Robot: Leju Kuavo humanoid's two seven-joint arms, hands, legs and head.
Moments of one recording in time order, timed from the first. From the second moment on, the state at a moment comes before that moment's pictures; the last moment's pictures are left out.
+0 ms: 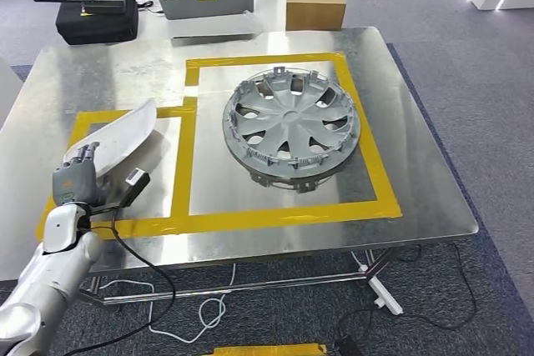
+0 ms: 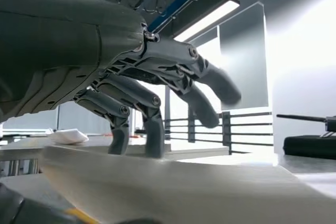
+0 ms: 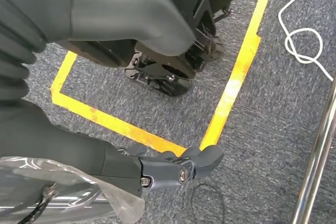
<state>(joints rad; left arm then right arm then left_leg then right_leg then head) -0.55 0.11 -0.02 -0.63 -1.39 0.55 0.14 -0.07 0.14 -0.69 -0.21 0.96 0.07 -0.47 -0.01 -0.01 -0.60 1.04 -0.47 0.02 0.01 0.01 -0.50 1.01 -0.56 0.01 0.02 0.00</state>
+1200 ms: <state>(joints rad) 0.21 -0.07 -0.04 -1.58 -0.49 0.51 -0.63 0.00 0.14 -0.79 -0.21 0.88 0.03 -0.43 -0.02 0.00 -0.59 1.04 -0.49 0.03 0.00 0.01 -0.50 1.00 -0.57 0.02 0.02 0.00</state>
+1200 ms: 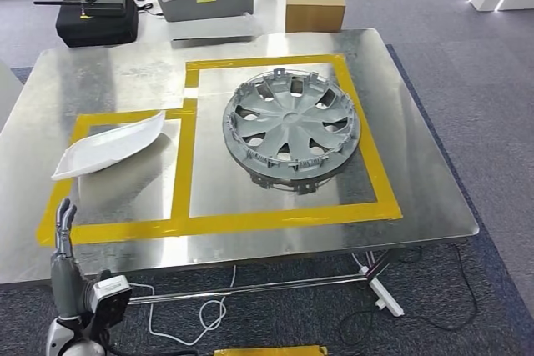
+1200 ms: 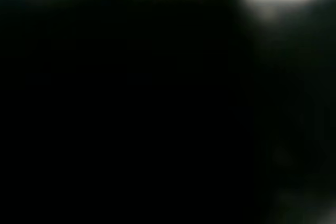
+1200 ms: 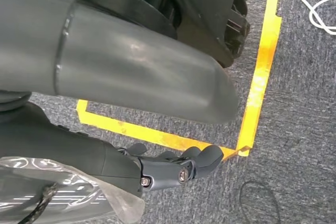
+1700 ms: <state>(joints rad) 0.25 -0.20 0.17 -1.53 -0.32 0.35 -0.66 0.01 0.14 -0.82 -0.21 0.89 0.03 -0.42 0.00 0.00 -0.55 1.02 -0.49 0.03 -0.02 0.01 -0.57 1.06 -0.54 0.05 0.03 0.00</state>
